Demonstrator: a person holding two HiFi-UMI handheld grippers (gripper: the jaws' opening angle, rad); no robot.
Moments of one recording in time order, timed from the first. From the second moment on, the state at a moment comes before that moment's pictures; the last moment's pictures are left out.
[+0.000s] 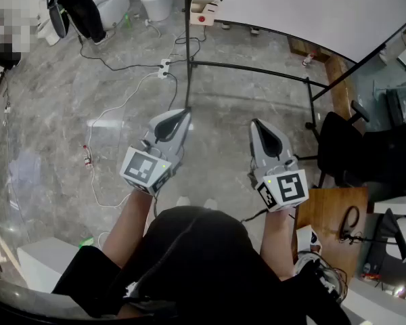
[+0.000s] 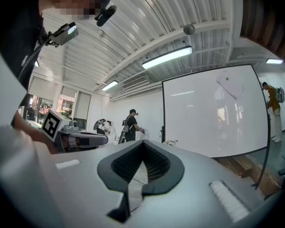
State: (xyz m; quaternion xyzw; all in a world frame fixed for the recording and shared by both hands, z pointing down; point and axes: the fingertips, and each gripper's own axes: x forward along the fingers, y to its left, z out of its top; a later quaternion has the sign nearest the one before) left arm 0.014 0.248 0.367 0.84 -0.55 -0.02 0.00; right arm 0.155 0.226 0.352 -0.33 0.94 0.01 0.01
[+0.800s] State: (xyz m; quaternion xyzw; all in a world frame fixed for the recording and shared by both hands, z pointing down) left arm -0.016 0.255 0.369 0.83 -0.56 0.00 0.00; right arm 0.137 0.232 0.342 -0.34 0.94 0.00 0.04
